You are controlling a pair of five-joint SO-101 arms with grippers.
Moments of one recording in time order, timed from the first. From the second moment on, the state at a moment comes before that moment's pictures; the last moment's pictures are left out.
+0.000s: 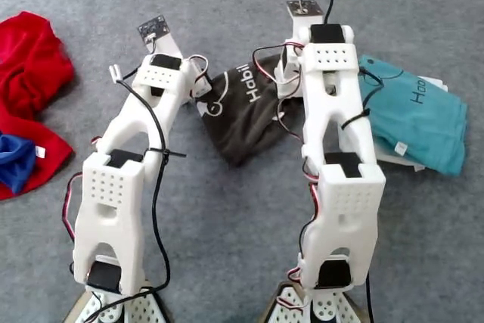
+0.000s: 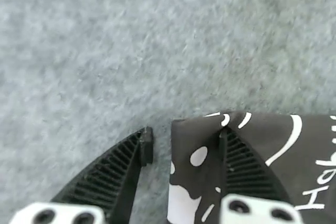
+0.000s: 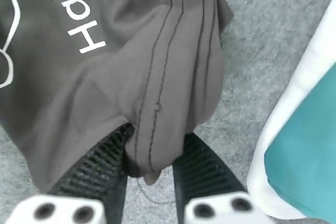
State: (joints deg) left arm 7.7 42.3 -24.0 57.0 38.2; right arm -2.5 33.5 -31.2 89.5 0.1
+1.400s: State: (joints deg) left arm 23.6 57.9 -80.7 56.7 38.2; right arm 22.0 33.6 -68.7 100.6 11.9
